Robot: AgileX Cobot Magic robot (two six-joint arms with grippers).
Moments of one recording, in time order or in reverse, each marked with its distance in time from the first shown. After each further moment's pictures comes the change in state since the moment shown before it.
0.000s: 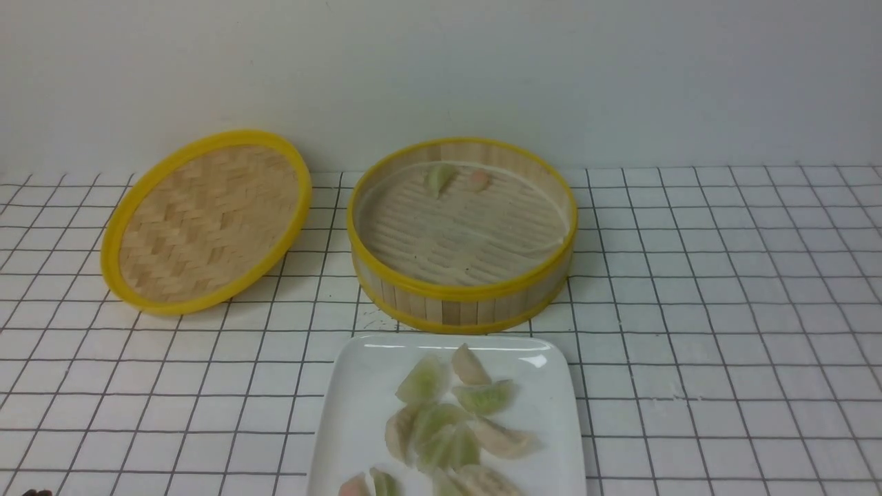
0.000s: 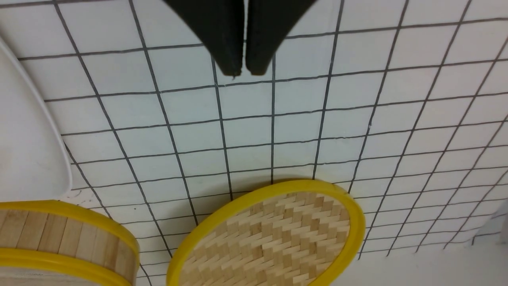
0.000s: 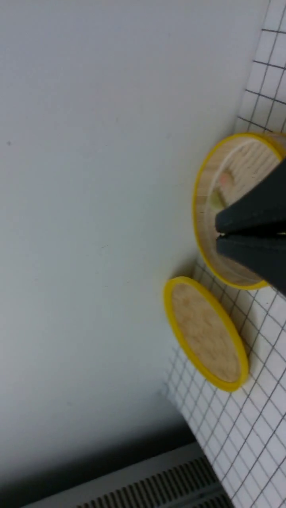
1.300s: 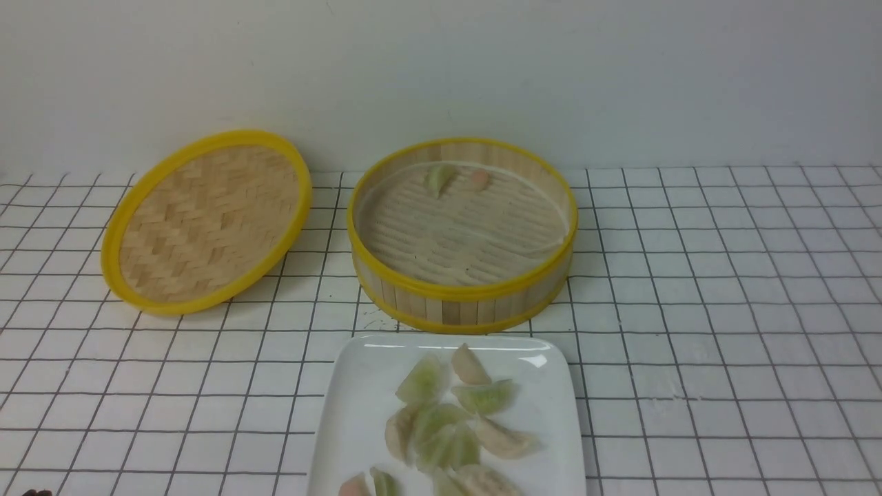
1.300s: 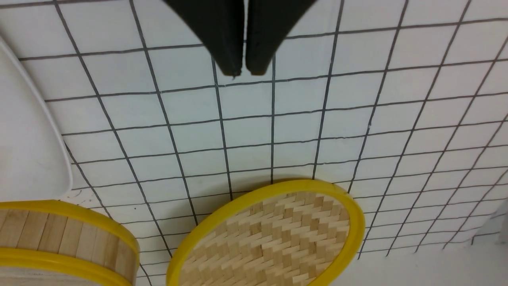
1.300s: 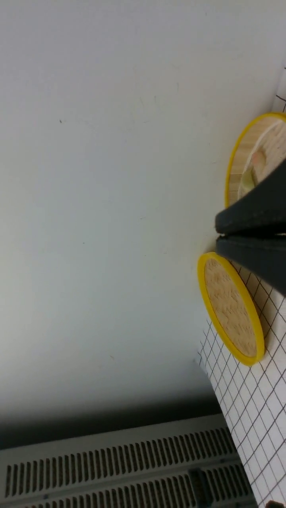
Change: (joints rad) right arm 0.000 -0.299 0.196 0.214 -0.037 -0.266; left arm 0.000 0.000 0.000 0.000 0.000 0.000
